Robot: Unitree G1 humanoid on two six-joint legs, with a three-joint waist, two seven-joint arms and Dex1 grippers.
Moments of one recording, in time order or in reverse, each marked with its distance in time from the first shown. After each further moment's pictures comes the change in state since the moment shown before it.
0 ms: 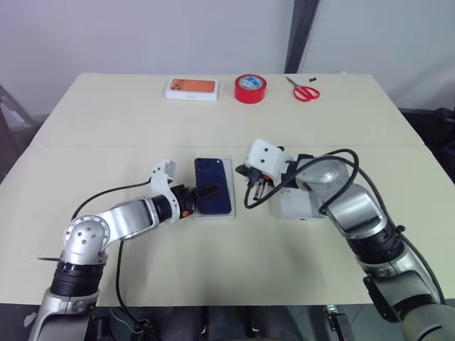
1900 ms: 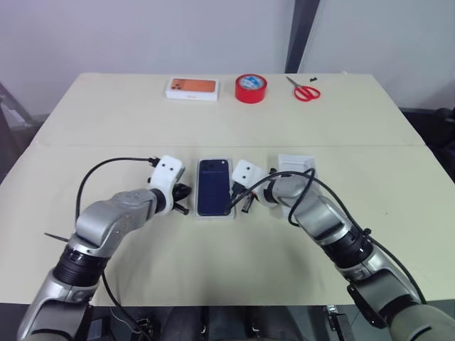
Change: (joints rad) left arm -0.111 0.044 -0.209 -0.033 1.102 0.041 -0.576; right arm 0.010 0.105 0.162 0.151 -0.110 0.159 -0.150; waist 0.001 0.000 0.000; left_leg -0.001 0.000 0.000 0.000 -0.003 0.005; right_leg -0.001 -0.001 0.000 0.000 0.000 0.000
